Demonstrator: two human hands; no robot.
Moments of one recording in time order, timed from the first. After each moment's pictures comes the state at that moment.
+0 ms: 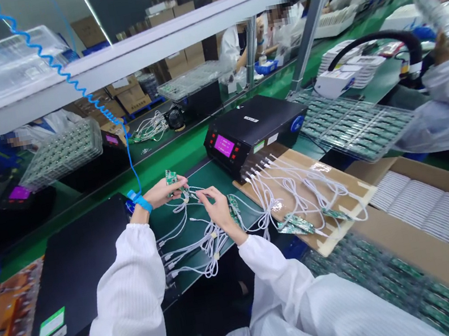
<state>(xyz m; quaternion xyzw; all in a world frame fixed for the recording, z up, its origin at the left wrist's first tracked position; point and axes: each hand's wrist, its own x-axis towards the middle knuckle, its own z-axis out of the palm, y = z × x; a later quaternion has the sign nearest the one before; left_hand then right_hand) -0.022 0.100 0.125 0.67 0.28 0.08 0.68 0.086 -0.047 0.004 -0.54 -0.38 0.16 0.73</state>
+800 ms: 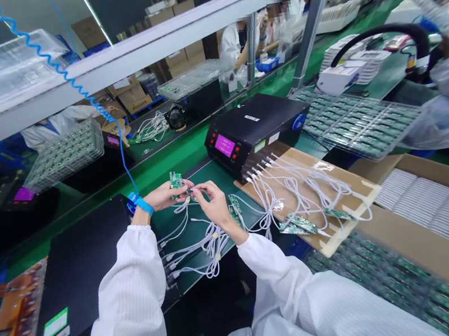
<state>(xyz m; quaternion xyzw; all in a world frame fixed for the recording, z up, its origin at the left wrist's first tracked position) -0.024 0.101 0.119 0.63 0.23 0.02 0.74 0.081 -0.046 0.036 -0.50 -0.38 0.15 0.76</state>
